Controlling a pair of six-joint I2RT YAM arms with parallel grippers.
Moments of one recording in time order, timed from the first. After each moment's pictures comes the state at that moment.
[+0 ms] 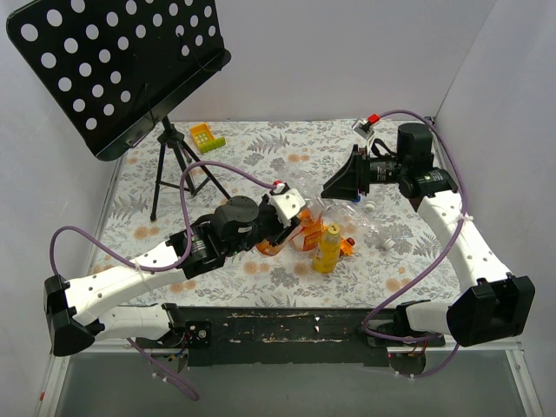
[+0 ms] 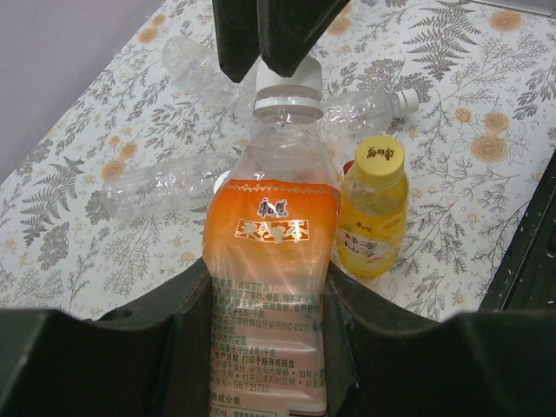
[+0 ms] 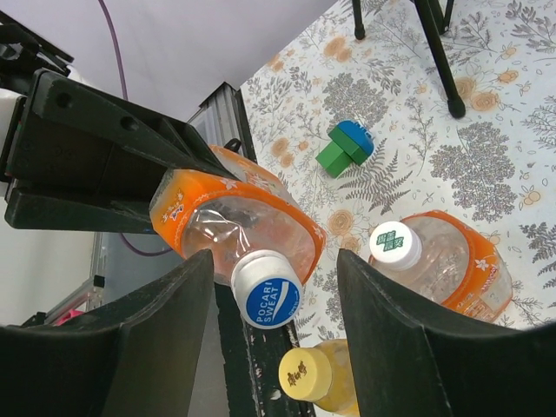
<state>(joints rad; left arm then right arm) -1.08 1.11 1.04 -0.19 -0.14 0.17 0.24 1.28 1.20 -0.37 -1.21 0.22</state>
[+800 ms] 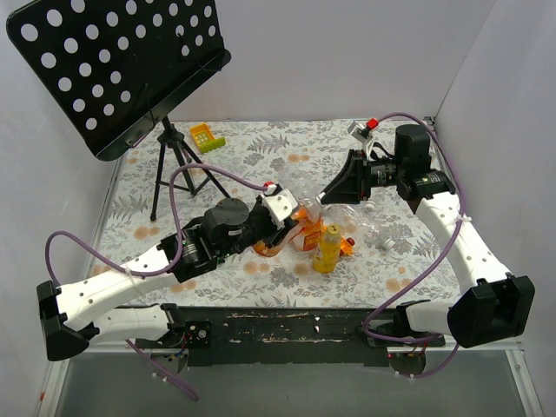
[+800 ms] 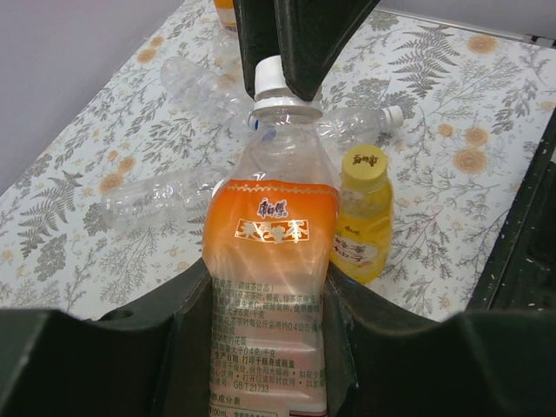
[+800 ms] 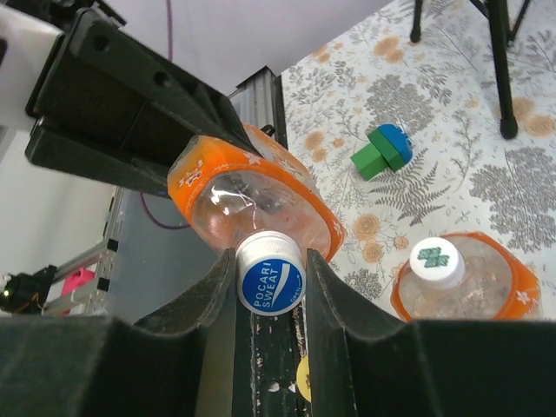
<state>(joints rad) -1.09 1.07 1.02 -0.17 -0.14 0.17 0.25 1.27 1.18 -0.34 -1.31 0.19</state>
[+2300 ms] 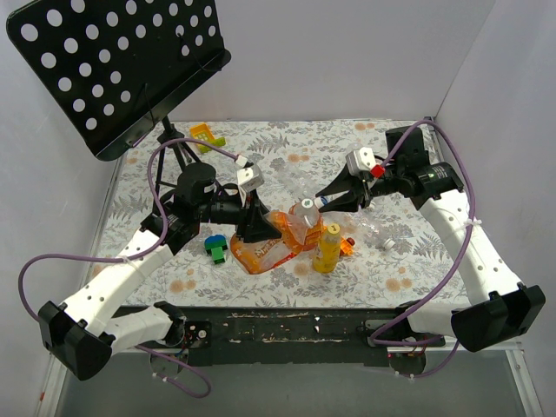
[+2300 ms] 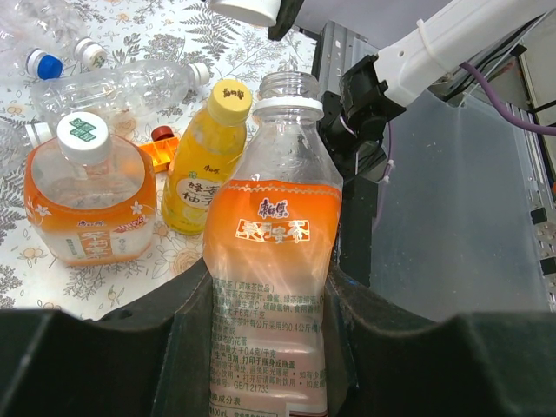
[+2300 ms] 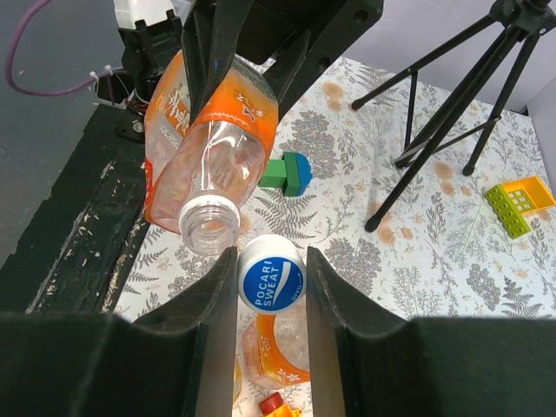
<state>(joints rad) -0.60 1.08 1.03 -0.32 0.87 -0.08 0.35 1.26 1.37 -0.85 -1.33 -0.96</state>
